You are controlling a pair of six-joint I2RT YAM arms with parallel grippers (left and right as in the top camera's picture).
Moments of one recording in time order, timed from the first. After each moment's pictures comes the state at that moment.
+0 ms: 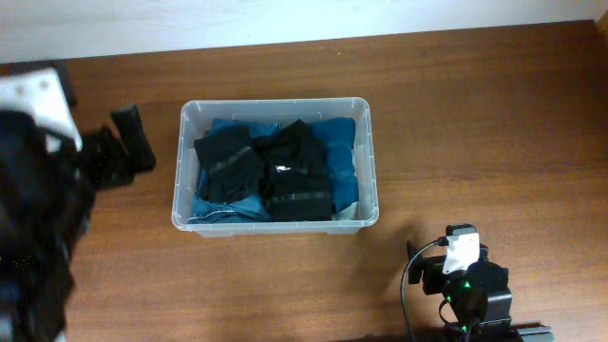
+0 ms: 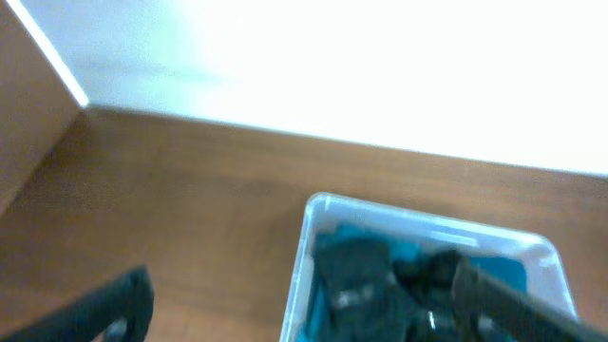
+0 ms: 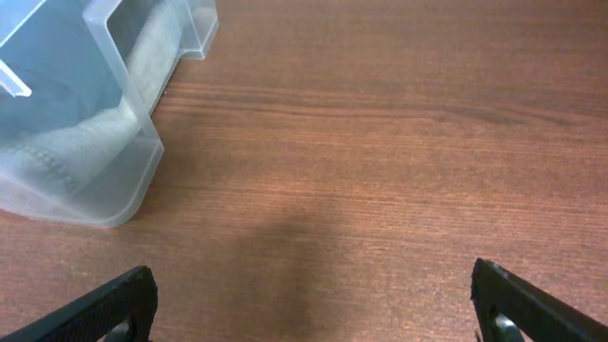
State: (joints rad) left arm -0.10 1.21 1.93 -1.20 -0.14 -0.18; right arm 0.05 0.02 0.17 -0.72 -0.03 0.01
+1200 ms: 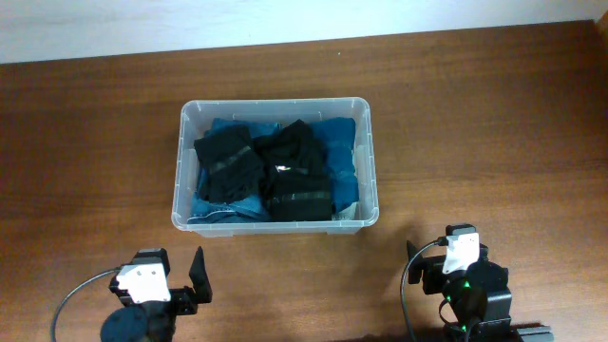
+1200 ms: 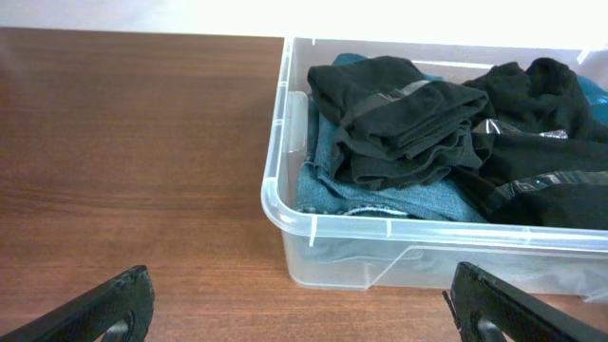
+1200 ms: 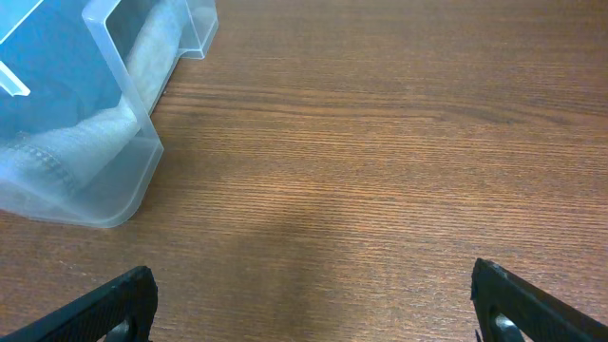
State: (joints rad) left arm -0.04 0.07 0.41 -0.73 0.01 -0.07; right arm 0.05 0.02 0.17 -0.72 -0.03 0.01
